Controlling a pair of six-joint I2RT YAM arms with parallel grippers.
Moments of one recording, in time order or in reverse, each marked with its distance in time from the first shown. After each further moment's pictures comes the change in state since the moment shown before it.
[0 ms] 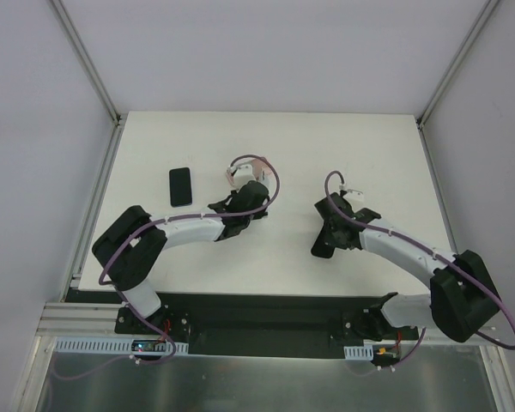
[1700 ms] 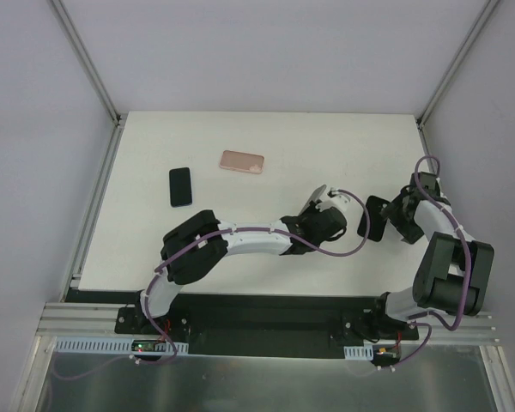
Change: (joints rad) left arm -0.338 0.380 0.524 -0.232 -0.303 0.676; right arm -0.845 0.121 0.079 0.123 -0.279 -0.209
